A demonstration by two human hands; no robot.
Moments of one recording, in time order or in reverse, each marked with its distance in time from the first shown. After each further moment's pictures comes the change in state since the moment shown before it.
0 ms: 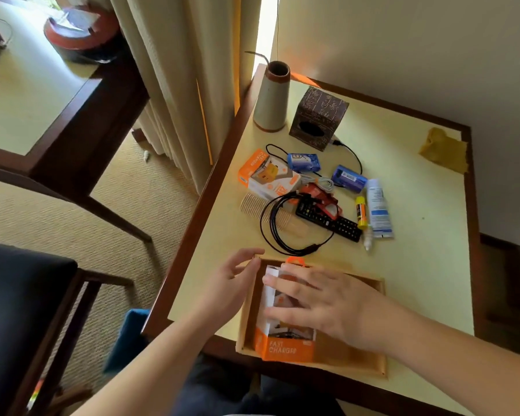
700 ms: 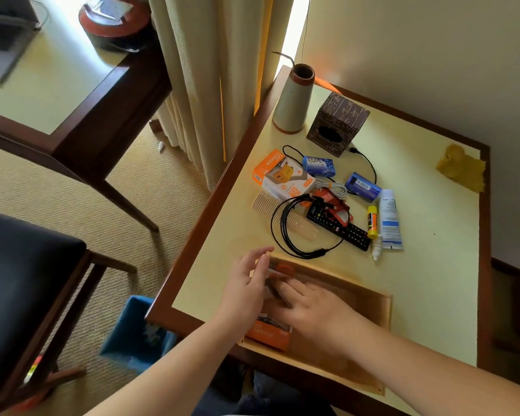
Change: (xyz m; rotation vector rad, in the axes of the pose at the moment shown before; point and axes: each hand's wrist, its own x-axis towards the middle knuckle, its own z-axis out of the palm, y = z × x) left_hand -0.001 -0.023 0.032 -0.059 0.206 0.087; right_hand 0.041 -0.012 0.064 0.106 -0.011 0.069
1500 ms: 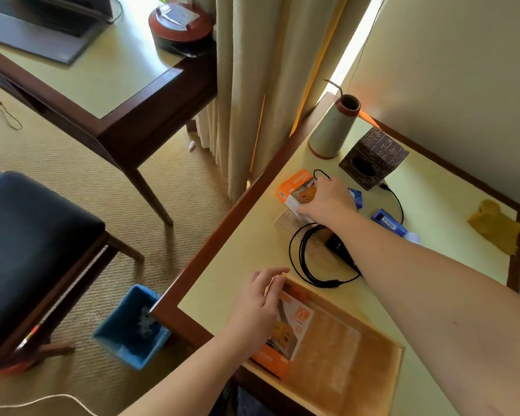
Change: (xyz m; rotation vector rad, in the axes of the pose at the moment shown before) left_hand -0.010 0.012 -0.001 0.063 0.045 -0.022; right_hand 0.174 0.155 -0.105 0.266 0.171 0.810
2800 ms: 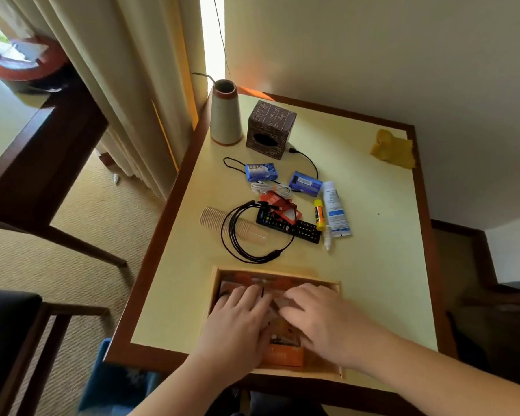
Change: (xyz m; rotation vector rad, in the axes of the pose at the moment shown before) left_hand -0.030 -0.003 0.035 1.222 -0.334 0.676; right_hand -0.293 0.108 0.032 -0.180 -0.104 -0.521
